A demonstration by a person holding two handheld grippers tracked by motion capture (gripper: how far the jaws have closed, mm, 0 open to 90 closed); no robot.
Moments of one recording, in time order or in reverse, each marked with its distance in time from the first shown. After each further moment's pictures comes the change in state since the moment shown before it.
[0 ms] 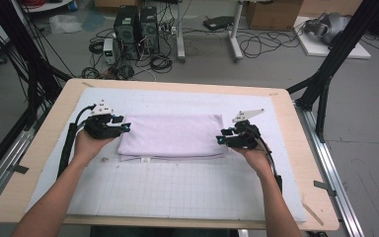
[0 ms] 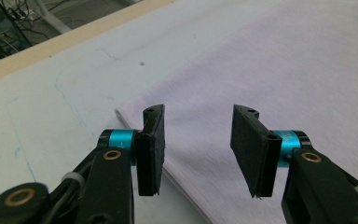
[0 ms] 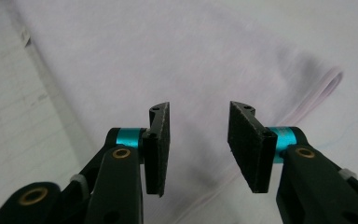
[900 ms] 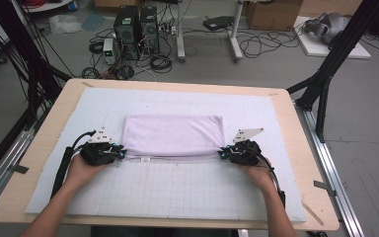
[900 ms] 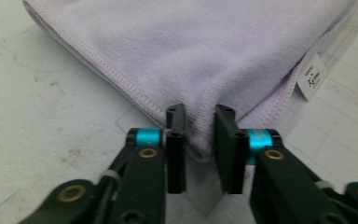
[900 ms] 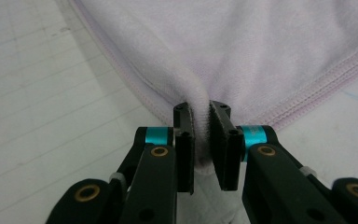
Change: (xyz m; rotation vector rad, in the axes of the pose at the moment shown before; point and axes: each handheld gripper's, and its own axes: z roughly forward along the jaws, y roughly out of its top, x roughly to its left) left arm -0.026 -0.058 -0.013 0.111 -0.102 0.051; right arm 0.019 -0.044 0.005 0.007 0.043 -0.083
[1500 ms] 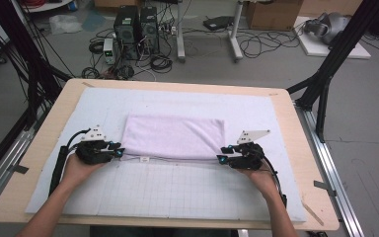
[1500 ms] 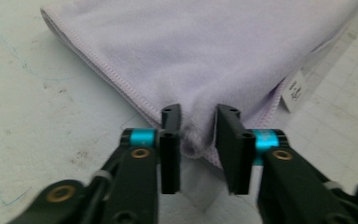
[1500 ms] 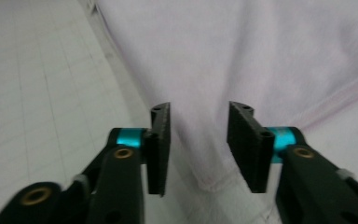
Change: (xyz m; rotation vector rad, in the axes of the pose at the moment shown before) left arm 0.005 0.003 -0.014 -0.064 -0.049 -0.040; right arm 0.016 0.004 -0.019 -0.081 0.043 0.039
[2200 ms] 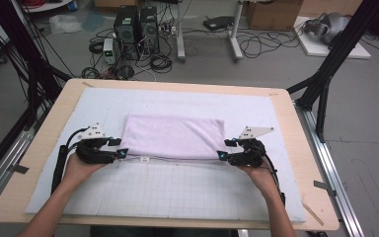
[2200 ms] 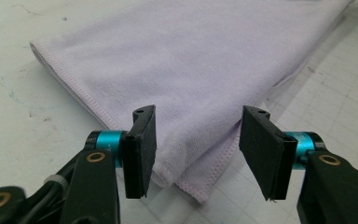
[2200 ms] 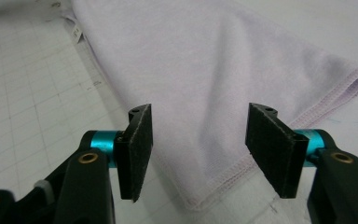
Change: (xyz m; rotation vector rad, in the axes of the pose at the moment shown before) left arm -0.010 0.010 -0.005 -0.051 -0.027 -0.017; right arm 0.001 0.010 -0.006 -0.041 -0.064 0.032
